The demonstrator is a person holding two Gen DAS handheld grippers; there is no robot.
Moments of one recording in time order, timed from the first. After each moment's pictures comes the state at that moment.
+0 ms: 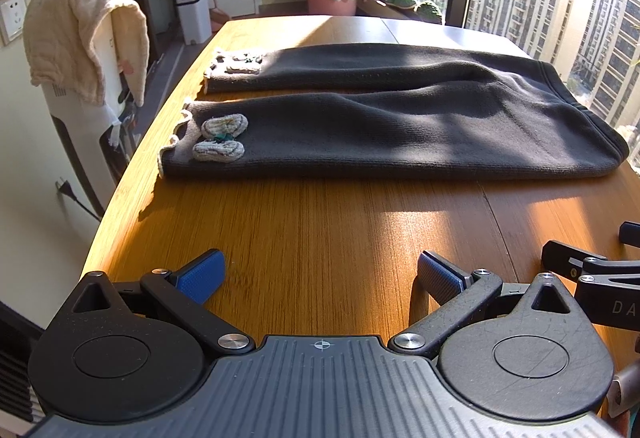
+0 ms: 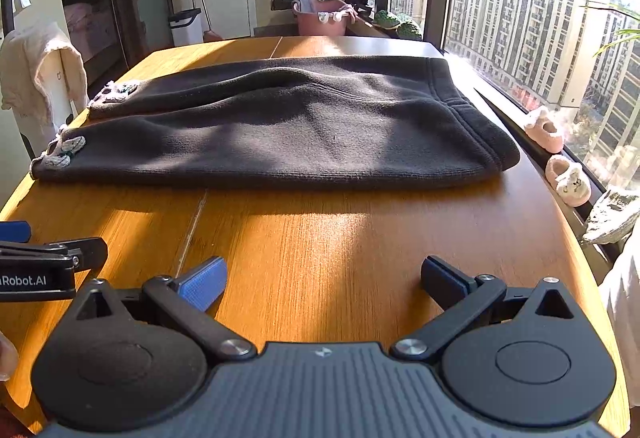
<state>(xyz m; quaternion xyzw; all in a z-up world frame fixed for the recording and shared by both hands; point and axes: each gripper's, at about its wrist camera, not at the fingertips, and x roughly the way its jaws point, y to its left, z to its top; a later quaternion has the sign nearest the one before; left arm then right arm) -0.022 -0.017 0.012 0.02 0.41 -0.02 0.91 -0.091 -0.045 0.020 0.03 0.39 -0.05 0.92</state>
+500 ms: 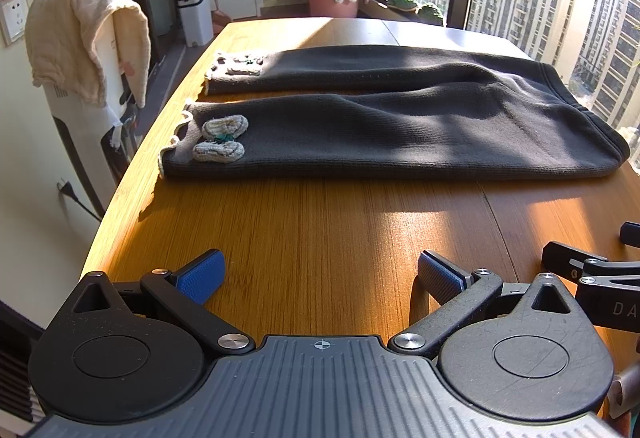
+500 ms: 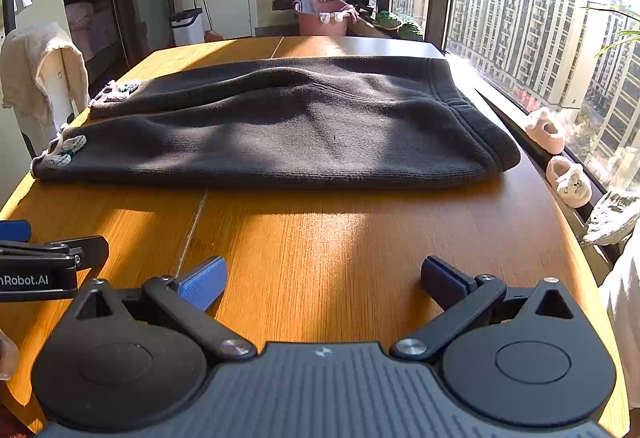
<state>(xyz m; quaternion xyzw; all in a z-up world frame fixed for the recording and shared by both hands) -0.023 -0.019 0.011 0.02 0.41 -0.02 0.91 -0.090 -0.044 0.020 0.03 0.39 -0.04 0.92</state>
